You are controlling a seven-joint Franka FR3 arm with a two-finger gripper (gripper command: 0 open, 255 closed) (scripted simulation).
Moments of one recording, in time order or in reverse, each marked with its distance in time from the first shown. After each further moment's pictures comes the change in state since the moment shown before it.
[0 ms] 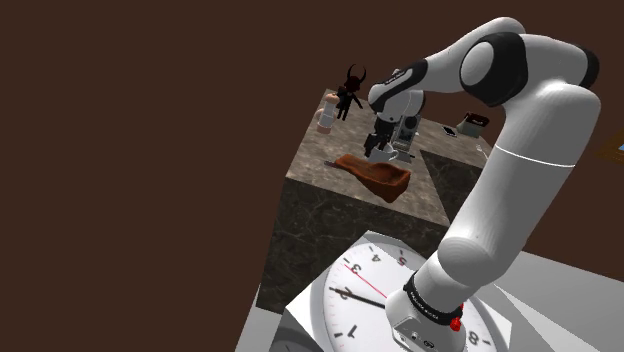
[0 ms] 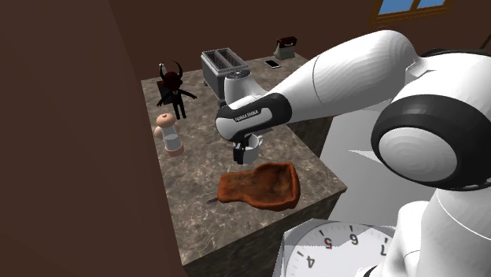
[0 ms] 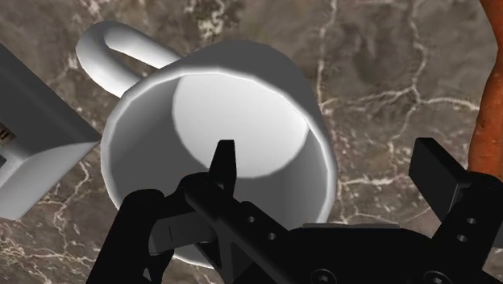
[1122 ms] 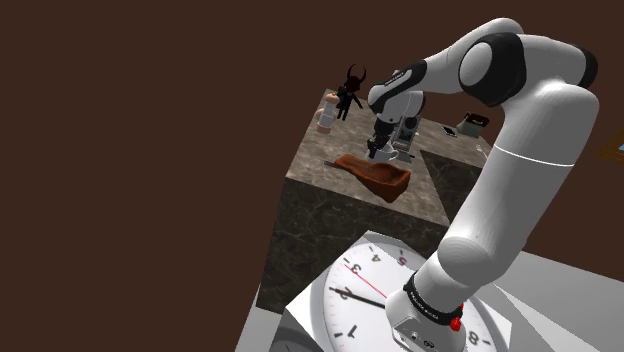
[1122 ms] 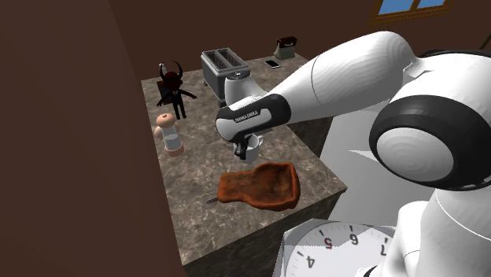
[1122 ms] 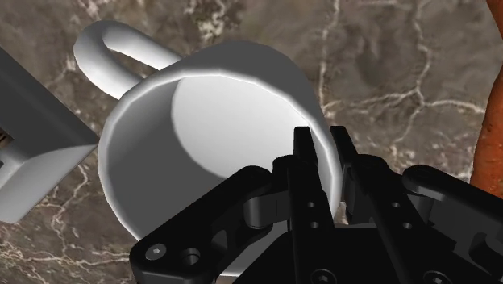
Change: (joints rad) arm -0.003 0.006 0.001 -0.003 0.005 0.008 -0.005
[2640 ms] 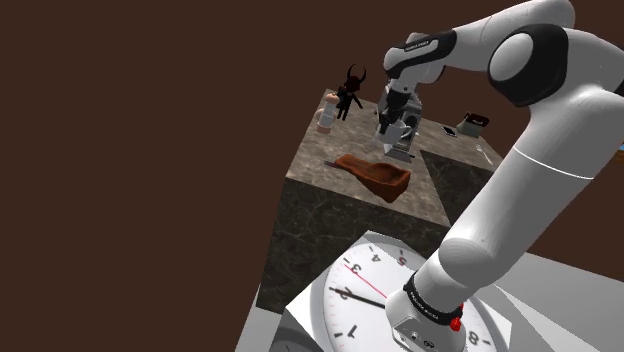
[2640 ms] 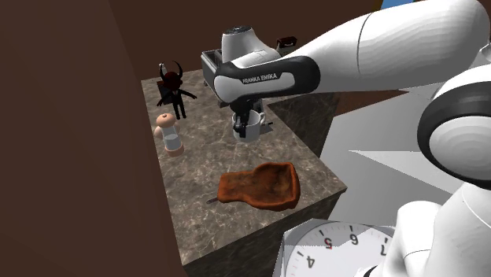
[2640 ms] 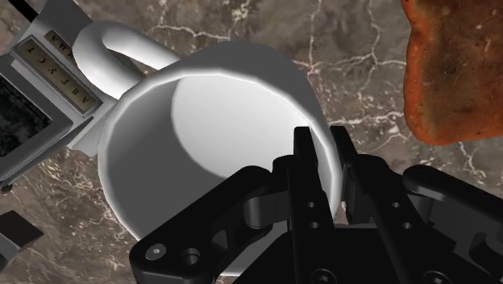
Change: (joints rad) arm 0.023 -0.143 -0.017 0.150 -0.091 -0.272 0.052
